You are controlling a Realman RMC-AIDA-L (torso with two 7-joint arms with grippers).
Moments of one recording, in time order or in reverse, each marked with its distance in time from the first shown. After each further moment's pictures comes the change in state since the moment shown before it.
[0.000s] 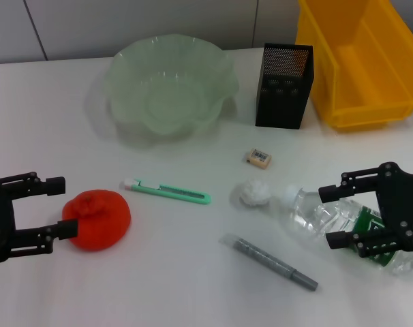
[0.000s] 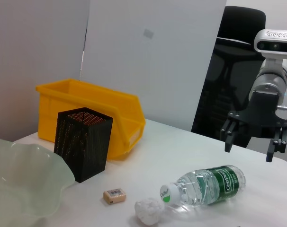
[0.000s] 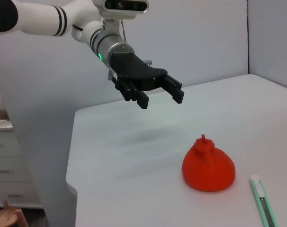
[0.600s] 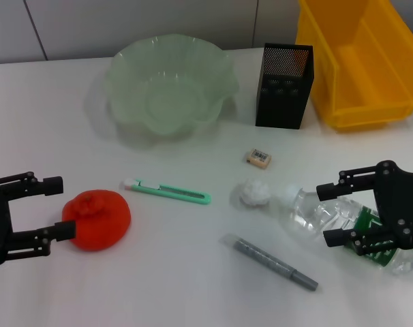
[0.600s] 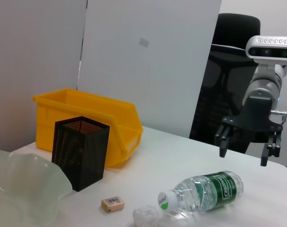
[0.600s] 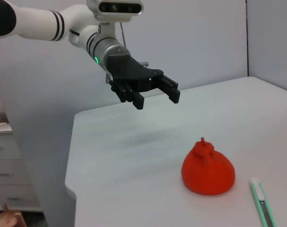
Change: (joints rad) left arm 0.007 -0.006 -0.029 -0.001 -0.003 0.024 0.029; right arm 0.006 0.003 0.006 0.006 0.000 0.002 0.002
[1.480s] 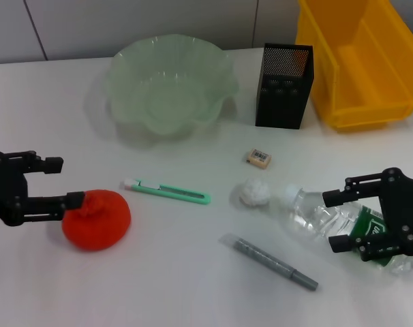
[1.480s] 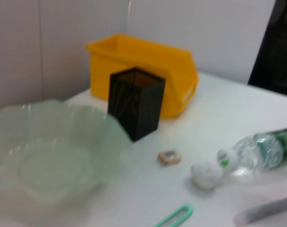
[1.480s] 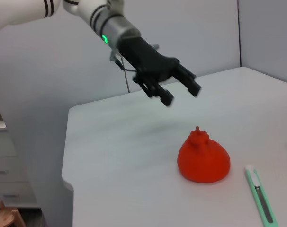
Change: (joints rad) left arm 0.022 -0.062 0.211 0.366 0.085 -0.215 -0.330; right arm -0.019 0.005 0.013 -0.012 -0.027 0.002 0.005
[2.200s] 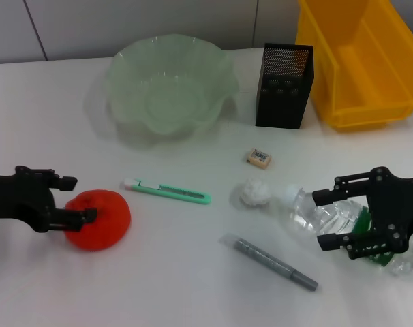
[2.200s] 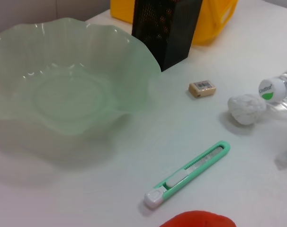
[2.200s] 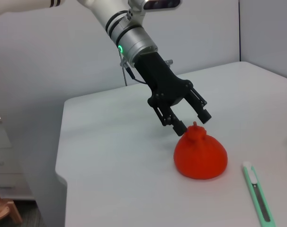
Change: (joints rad) left arm -0.072 -0.002 0.131 -0.105 0.172 -0.182 -0.047; right arm 0.016 0.028 0.002 -0.023 -0.038 0.025 0.004
